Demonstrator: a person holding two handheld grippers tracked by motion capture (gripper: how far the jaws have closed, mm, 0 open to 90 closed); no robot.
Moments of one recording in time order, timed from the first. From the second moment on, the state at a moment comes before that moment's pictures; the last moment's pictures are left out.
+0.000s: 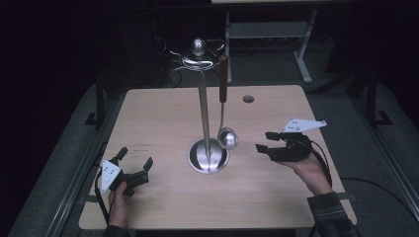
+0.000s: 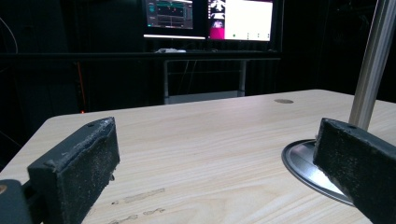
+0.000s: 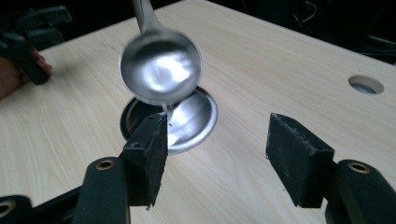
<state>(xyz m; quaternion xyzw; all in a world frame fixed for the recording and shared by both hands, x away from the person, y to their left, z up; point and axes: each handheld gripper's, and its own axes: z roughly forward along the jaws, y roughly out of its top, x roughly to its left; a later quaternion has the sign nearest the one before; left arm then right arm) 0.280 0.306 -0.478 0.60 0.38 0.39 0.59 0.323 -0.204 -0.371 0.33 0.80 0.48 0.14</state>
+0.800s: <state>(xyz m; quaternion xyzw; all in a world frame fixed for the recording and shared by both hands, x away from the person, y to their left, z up) 0.279 0.306 -0.478 0.60 0.38 0.39 0.59 0.285 -0.235 -0.448 0.40 0.79 0.42 0.20</state>
